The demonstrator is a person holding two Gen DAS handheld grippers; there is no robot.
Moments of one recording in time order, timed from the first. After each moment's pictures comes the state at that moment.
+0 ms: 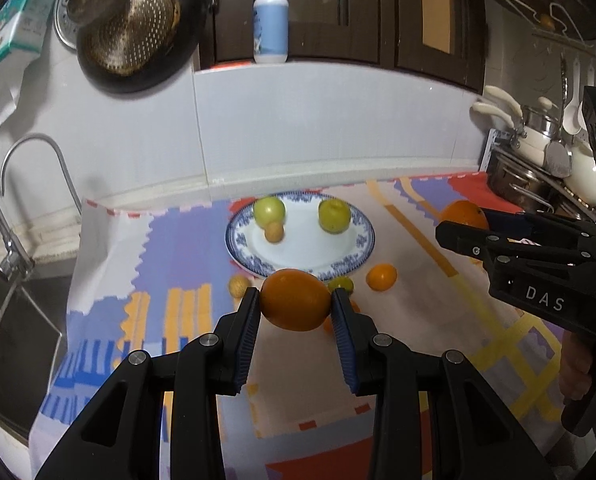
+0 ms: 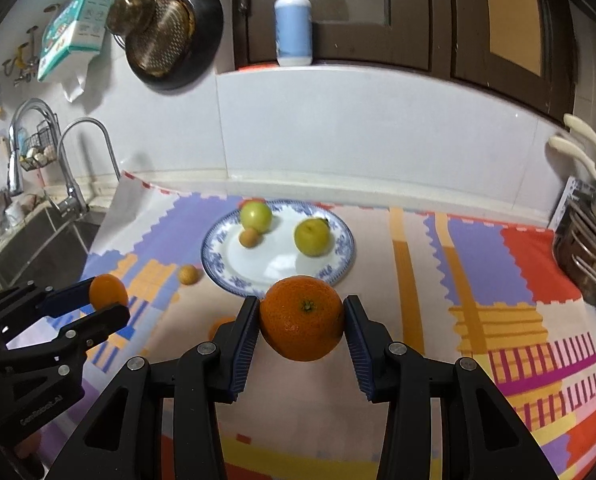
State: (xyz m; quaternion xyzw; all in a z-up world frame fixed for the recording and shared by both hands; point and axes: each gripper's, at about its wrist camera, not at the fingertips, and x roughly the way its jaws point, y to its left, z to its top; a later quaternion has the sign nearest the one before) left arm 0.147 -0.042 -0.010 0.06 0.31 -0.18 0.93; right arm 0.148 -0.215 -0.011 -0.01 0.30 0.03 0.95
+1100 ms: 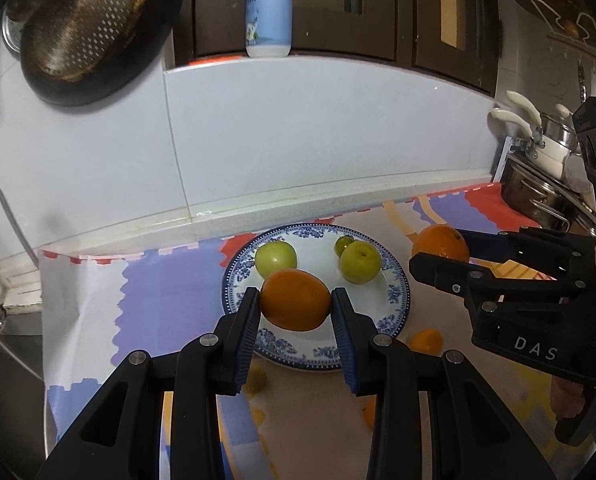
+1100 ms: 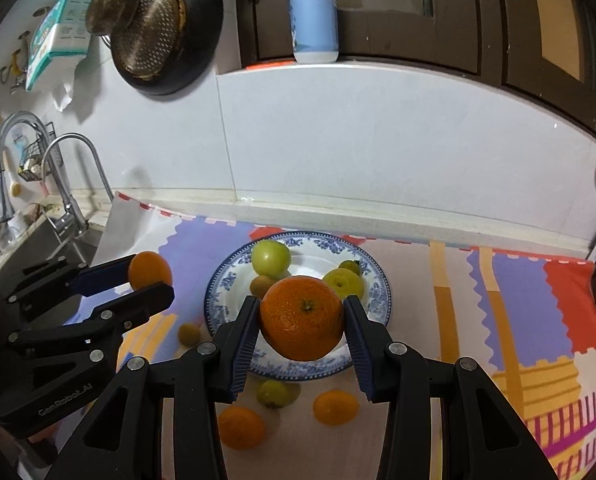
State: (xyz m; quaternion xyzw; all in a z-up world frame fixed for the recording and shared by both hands) left arm 0.265 -0.053 -0.016 0.07 0.32 -0.21 0.92; right arm 0.251 -0.206 -0.017 0.00 0.32 0.06 0.94
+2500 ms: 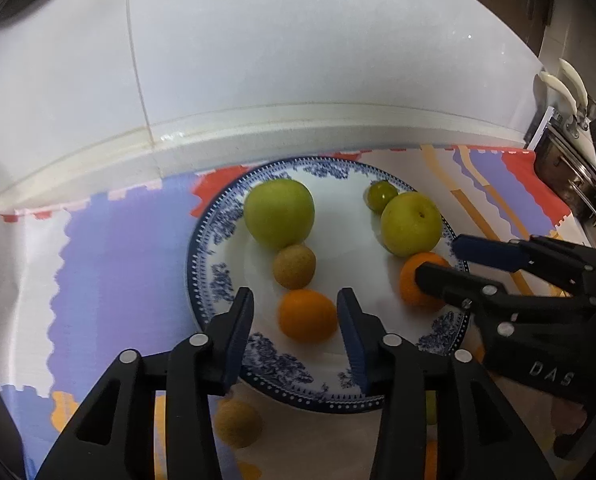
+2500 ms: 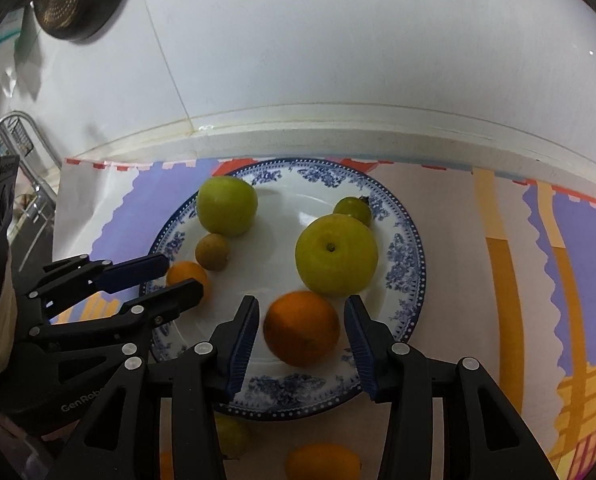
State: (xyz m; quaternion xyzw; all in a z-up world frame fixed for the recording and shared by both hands) left arm 0.345 -0.075 -0.087 0.06 0.43 -0.20 0.88; right arm 0.332 -0.226 -0.092 0.04 0.43 0.07 0.90
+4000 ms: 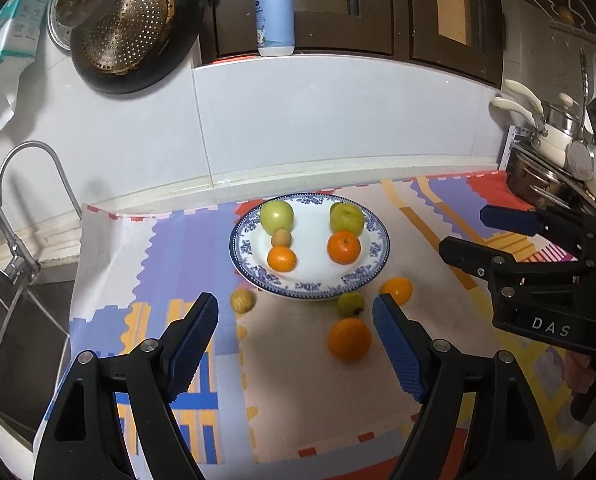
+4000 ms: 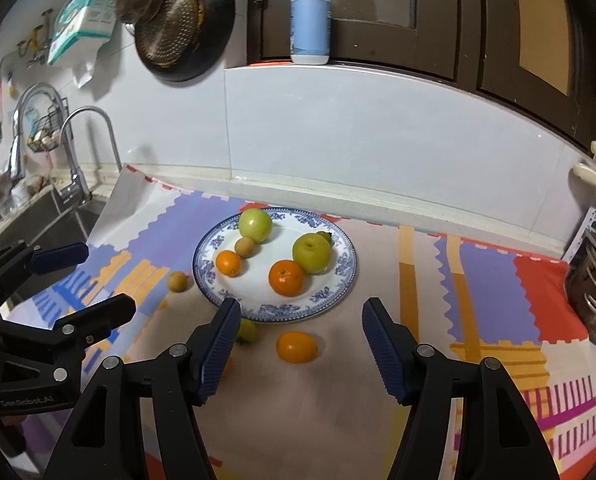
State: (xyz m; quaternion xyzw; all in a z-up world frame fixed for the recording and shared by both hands) left arm 0.169 -0.064 -0.015 0.07 0.32 -0.14 0.93; right arm 0.181 -0.231 -0.018 -0.05 0.31 0.06 0.95
